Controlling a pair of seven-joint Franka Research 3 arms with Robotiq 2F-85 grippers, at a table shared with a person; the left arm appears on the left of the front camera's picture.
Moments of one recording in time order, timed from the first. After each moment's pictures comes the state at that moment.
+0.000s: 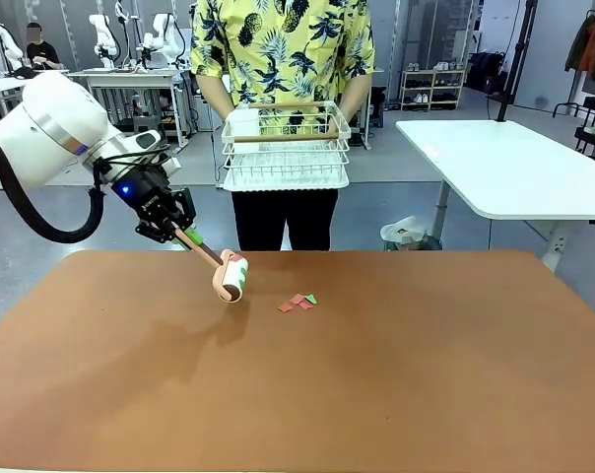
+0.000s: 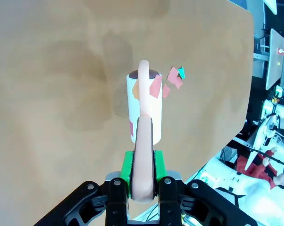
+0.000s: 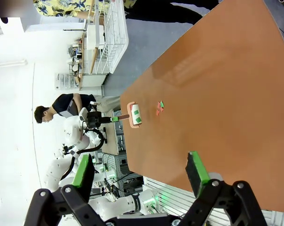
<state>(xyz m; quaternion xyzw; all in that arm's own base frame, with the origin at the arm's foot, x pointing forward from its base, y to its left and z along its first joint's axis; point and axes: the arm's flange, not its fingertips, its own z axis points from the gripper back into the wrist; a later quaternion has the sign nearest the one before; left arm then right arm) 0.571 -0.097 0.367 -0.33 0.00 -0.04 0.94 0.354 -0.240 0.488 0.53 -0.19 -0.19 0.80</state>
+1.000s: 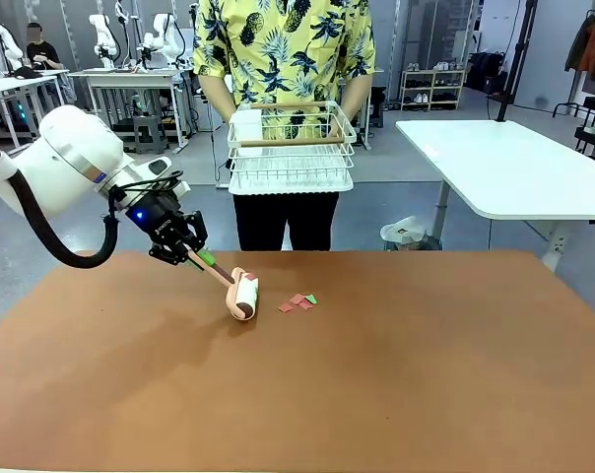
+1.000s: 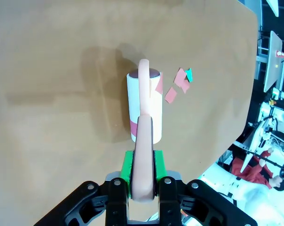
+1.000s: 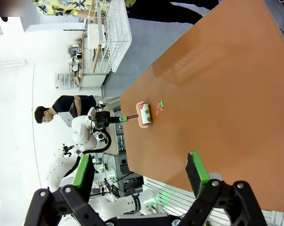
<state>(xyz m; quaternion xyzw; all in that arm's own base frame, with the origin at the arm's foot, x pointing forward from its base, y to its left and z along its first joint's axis) 0.568 -0.114 0.320 -0.34 0.01 -0.03 0.94 0.354 -0.240 0.488 0.53 -0.19 -0.19 0.80</state>
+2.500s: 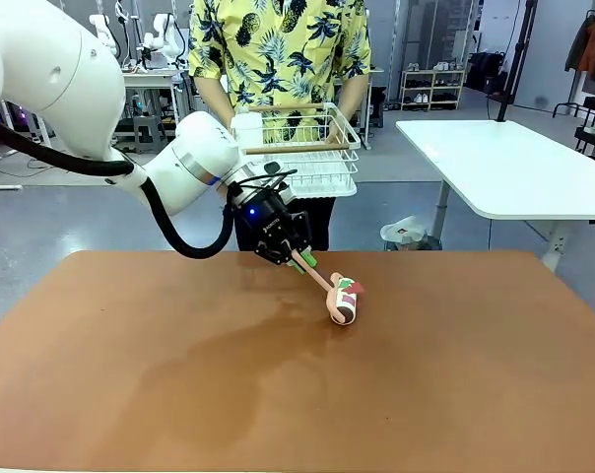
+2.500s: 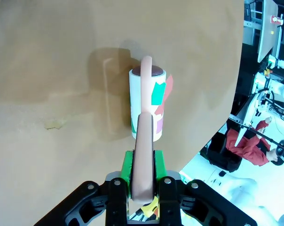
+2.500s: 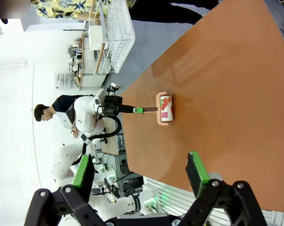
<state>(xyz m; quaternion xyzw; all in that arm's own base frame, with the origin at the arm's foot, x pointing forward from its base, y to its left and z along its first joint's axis) 0.610 -0.315 0.310 -0.35 0.09 -0.10 0.93 0.354 -0.240 0.488 0.53 -0.19 -0.19 0.80</state>
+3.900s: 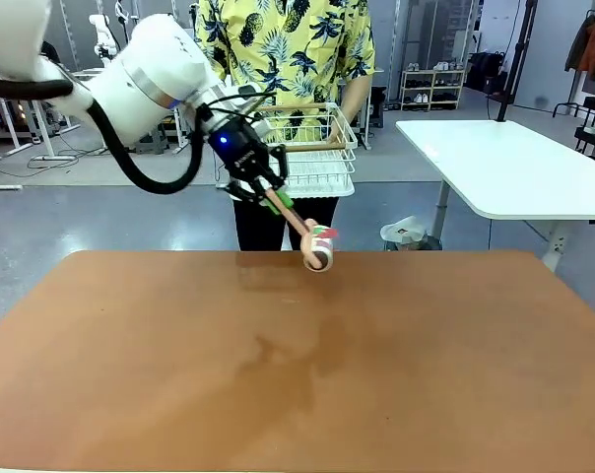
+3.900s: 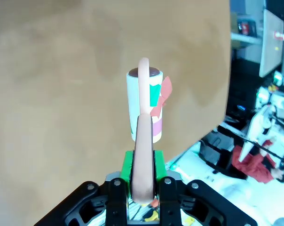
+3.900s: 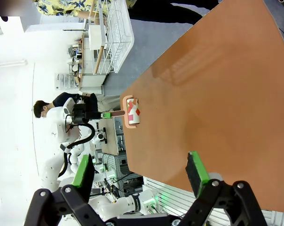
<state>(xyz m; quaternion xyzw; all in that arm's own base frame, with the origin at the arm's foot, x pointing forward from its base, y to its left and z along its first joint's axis) 0.582 -0.255 0.457 -0.31 0.03 -0.07 0.95 0.353 -0.240 0.489 0.53 -0.19 -0.19 0.80</state>
